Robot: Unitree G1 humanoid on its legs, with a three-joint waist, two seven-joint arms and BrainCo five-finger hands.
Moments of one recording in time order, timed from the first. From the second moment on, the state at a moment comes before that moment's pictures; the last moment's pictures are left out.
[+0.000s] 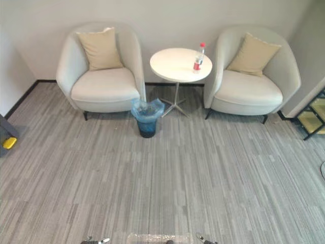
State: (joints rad) left arm 0.09 0.11 0.14 1.08 0.06 0.01 0.13; right arm 0.04 0.00 -0.55 1.11 0.16 0.00 -0.18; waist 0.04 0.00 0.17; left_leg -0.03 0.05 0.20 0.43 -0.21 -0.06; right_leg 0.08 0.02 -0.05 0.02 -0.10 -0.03
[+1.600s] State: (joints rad) left arm 0.03 0.01 0.21 0.99 0.04 0.00 0.17; right arm 0.04 0.01 -0.47 1.08 0.12 0.01 -0.18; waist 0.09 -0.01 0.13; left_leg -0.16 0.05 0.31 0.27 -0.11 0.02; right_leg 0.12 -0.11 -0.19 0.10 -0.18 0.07
